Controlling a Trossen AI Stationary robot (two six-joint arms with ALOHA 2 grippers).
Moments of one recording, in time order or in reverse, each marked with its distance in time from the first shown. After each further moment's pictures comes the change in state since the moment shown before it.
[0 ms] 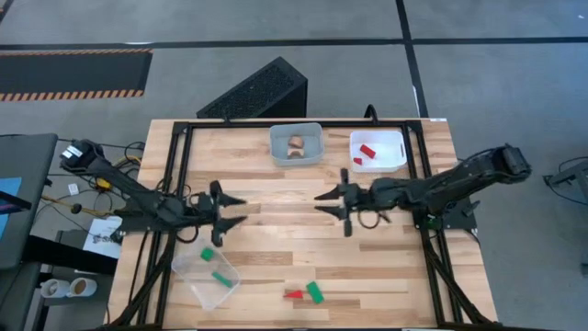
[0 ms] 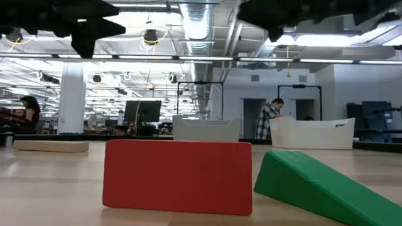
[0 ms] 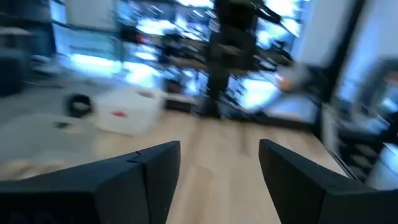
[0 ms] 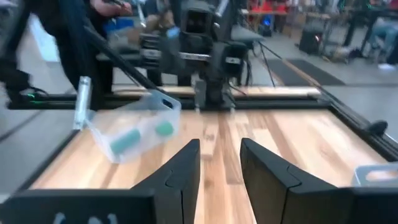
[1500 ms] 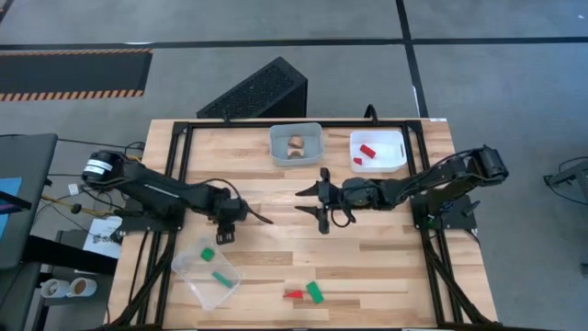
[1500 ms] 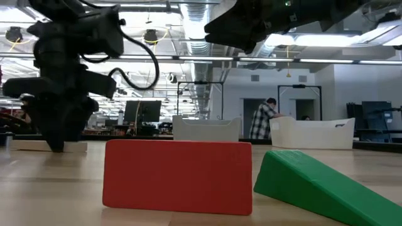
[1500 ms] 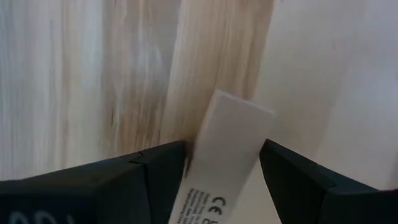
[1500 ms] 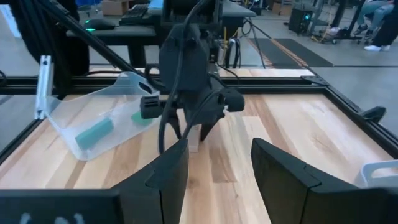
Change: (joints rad) left arm 0.364 0.556 0.408 -1.269 0.627 -0.171; right arm -0.046 0.255 0.176 -0.019 -0.003 -0.009
